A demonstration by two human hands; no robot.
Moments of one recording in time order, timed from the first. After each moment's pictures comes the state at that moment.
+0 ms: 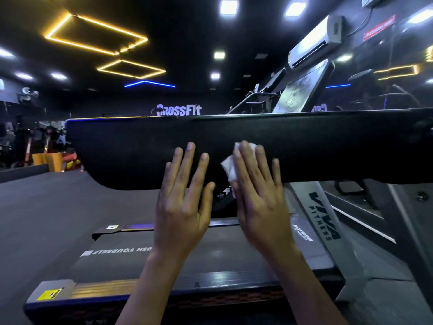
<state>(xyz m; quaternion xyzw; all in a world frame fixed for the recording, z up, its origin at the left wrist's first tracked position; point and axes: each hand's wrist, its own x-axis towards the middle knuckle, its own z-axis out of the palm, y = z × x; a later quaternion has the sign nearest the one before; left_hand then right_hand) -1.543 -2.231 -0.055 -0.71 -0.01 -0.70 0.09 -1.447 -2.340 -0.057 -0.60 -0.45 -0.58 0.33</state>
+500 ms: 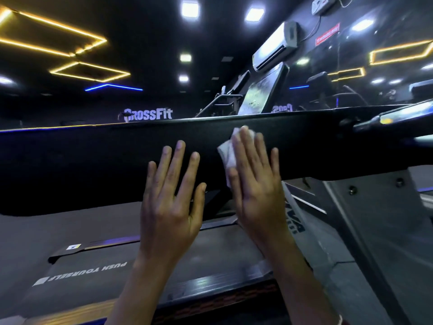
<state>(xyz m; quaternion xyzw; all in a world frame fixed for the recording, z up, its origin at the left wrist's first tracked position) -1.490 -2.287 -0.045 -0.71 0.01 -0.70 0.12 -1.388 -2.401 -0.039 -0.61 -0.39 -0.59 0.36</state>
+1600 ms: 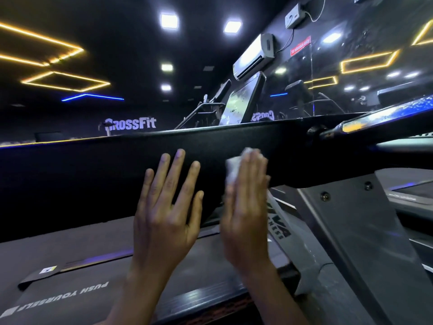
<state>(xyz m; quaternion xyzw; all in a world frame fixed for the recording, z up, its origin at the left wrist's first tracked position) -1.466 -2.311 -0.036 -0.71 0.04 -0.69 0.13 -1.392 -2.408 -0.058 -0.63 -0.32 -0.52 0.48</state>
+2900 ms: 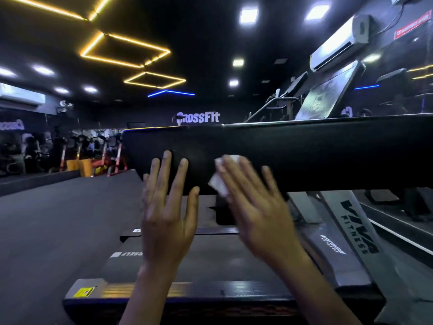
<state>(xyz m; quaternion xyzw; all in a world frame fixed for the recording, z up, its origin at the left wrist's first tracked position) -1.603 -2.172 -0.059 -0.69 -0.10 -0.72 0.09 -1.491 -2.298 -0.052 -0.59 -0.51 -0.58 0.25</state>
